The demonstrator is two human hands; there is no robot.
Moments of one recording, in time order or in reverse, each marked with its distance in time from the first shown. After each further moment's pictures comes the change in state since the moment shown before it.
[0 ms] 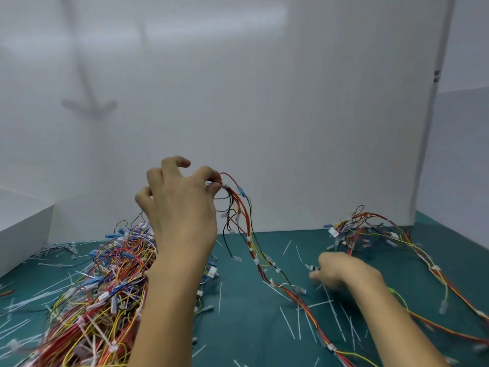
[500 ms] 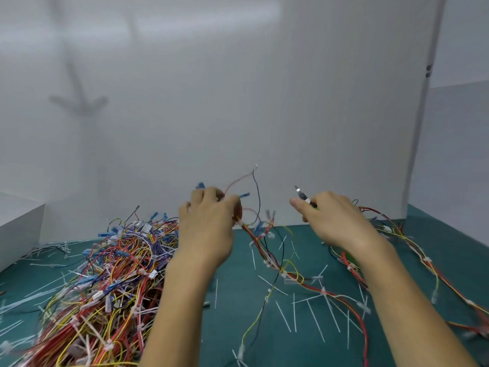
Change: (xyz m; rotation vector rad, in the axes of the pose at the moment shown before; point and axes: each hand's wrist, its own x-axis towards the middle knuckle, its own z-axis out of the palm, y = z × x) left_hand -0.012 -0.005 0.044 0.104 -0.415 0.253; right_hand -0.055 -0.018 -0.052 0.402 0.652 -0.237
